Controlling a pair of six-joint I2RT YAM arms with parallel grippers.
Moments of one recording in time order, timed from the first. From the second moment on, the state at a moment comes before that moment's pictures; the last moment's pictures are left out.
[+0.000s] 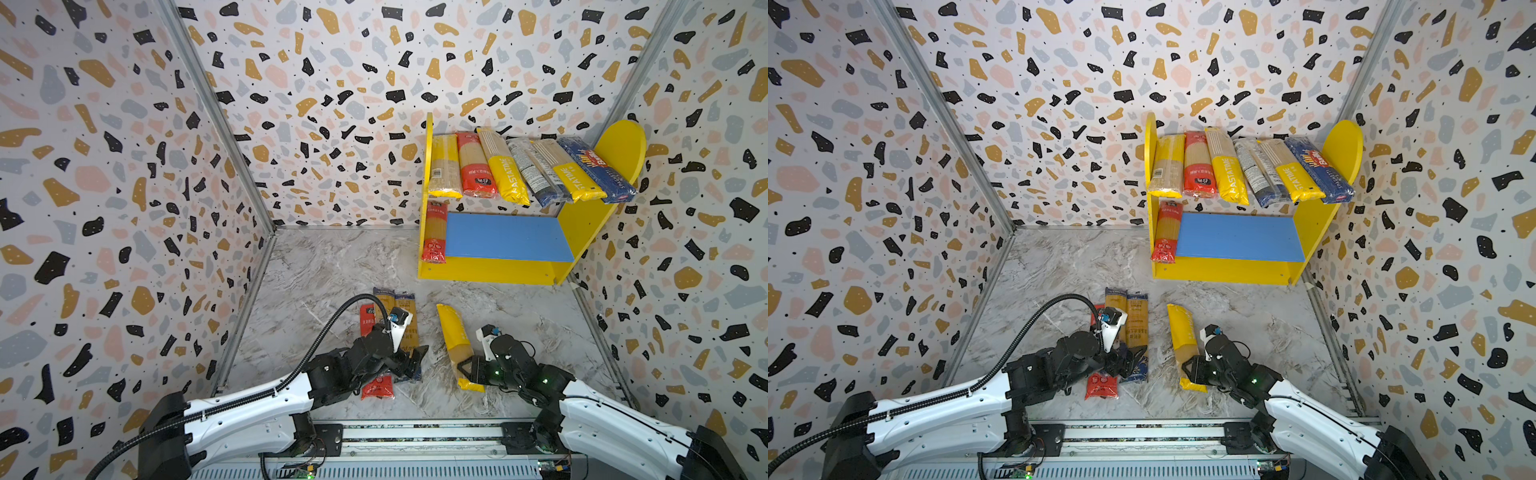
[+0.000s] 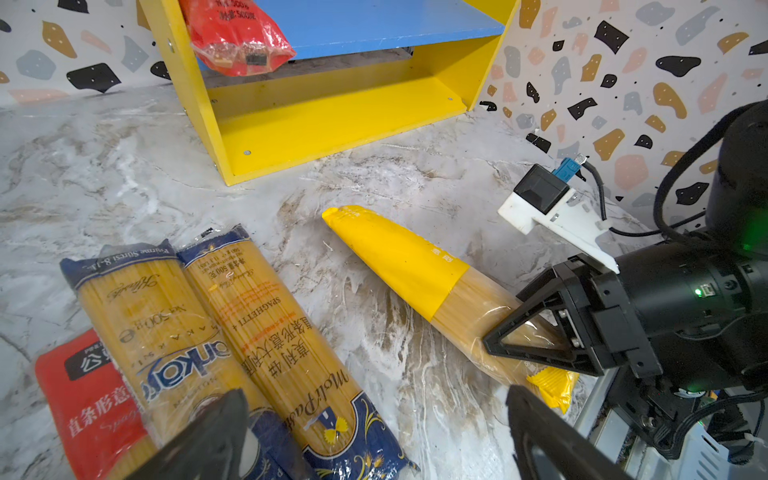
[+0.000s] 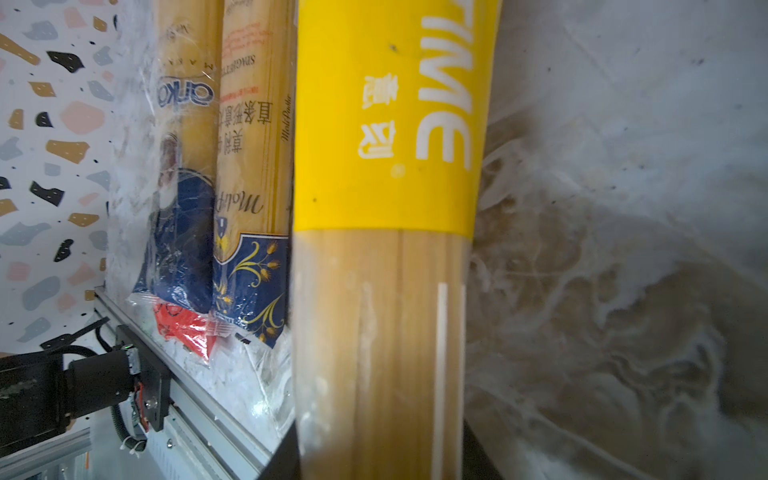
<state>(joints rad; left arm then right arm) -1.10 0.97 0.63 -0.13 -0.24 -0.34 0.76 0.76 0.29 -0.29 -0.17 0.83</state>
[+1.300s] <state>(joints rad) -1.10 1.02 0.72 -0.14 -0.32 -0.31 0.36 0.78 0.58 -0.29 -0.43 0.65</state>
